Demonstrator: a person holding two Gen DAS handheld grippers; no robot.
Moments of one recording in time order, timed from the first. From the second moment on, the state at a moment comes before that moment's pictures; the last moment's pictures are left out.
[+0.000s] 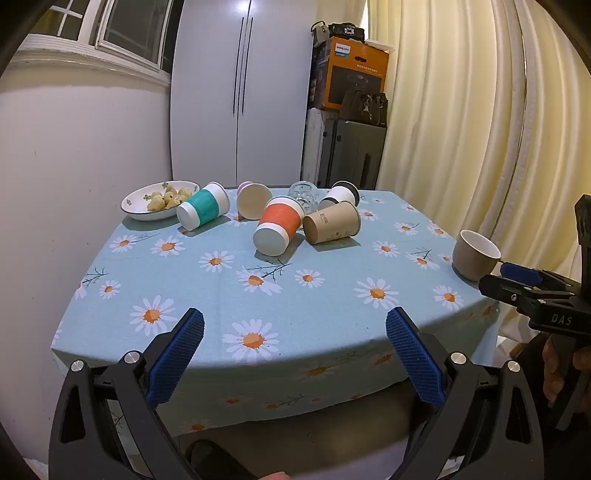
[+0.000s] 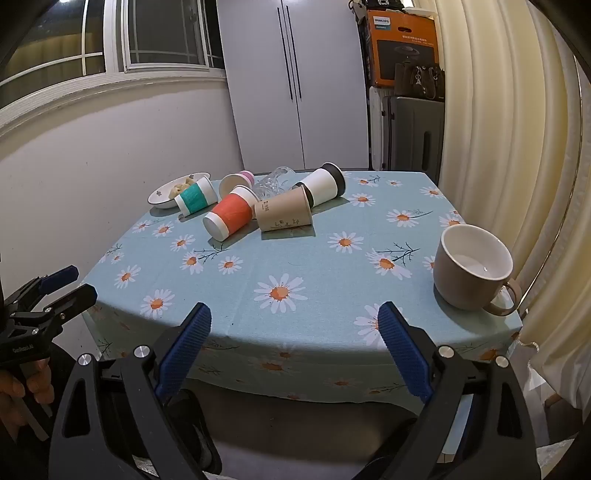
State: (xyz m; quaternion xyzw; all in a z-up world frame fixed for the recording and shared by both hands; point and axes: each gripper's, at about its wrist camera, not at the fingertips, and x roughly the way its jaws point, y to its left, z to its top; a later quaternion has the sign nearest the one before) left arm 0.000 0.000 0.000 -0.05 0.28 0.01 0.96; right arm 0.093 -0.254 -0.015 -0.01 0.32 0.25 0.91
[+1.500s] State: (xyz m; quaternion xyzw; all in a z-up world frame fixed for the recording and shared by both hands) left arm -0.001 0.000 -0.003 -0.05 0.29 0.02 0.96; right arm 0.094 -0.251 -0.018 -0.02 0.32 0.25 0.91
